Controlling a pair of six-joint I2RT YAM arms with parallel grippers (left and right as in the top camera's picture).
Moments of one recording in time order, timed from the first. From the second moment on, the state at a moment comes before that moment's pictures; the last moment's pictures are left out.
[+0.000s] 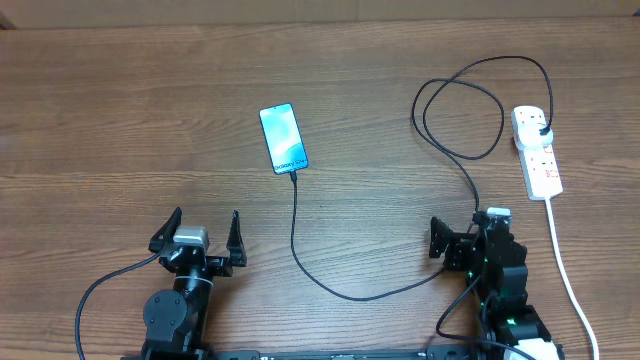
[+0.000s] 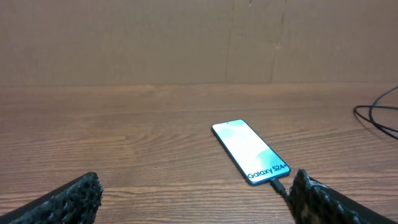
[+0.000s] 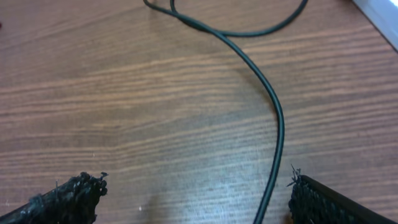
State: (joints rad) left arm -0.12 0.01 0.01 -0.08 -0.02 -0.04; right arm 0.09 0.71 0.02 0.10 0.01 0.22
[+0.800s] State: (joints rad) left arm -0.12 0.01 0.01 -0.08 -0.02 -0.04; right arm 0.09 0.37 0.02 -0.04 -0.02 0.22
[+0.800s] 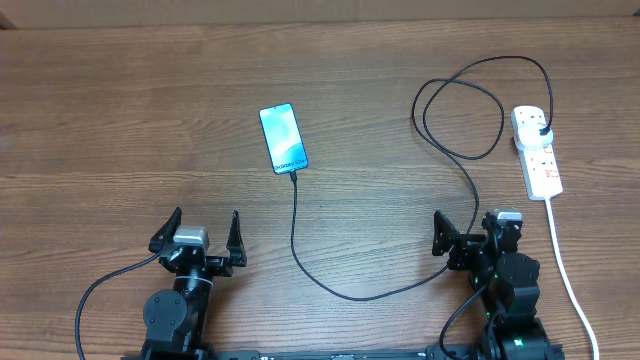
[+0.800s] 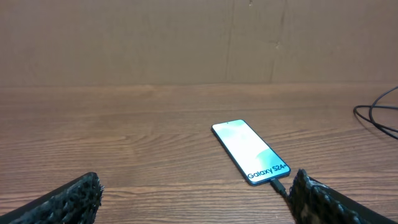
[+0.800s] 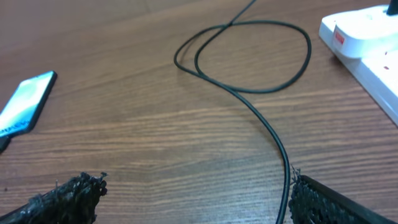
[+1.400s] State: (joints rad) left arm -0.12 0.01 0.01 -0.08 -0.02 -0.04; right arm 0.09 0.30 0.02 -0.04 -0.02 0.22
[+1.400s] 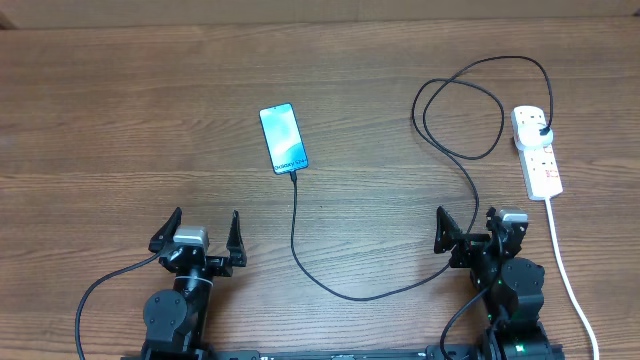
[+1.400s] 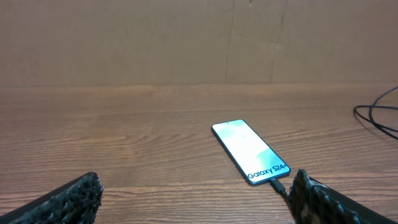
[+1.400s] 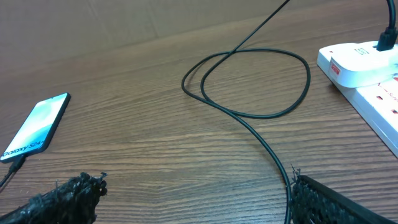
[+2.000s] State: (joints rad) left arm -0.12 0.01 0.01 -0.08 -0.02 -0.04; right arm 0.09 0.01 0.02 -0.04 -0.04 0.22
